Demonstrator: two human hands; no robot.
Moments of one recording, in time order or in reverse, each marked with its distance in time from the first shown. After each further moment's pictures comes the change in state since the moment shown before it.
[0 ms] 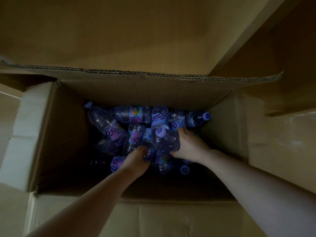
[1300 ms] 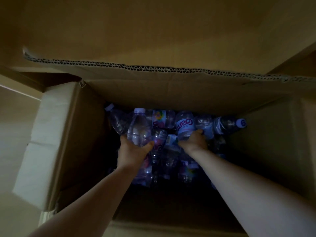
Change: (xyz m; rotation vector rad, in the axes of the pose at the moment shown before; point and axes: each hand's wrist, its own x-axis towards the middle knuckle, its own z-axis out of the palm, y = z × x) left_hand 0.045 -0.054 -0.058 -0.597 0.415 -0.161; right_hand 0.090 -0.049 0.055 0.348 0.130 0.752
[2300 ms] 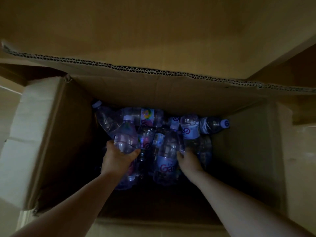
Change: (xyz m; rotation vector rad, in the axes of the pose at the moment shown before) left_hand -0.006 -0.022 -0.004 0.105 -0.028 -0.031; right_hand -0.043 0.057 -0.006 0.030 -0.078 -0.150
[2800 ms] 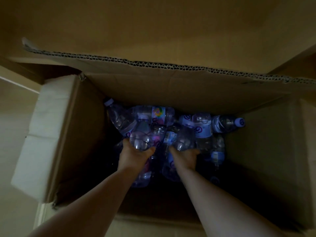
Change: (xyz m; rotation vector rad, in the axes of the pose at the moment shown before) left_hand 0.001 0.003 0.013 0.005 -0.002 -0.022; right_hand 0.009 -0.030 0.054 0.462 0.255 0.287
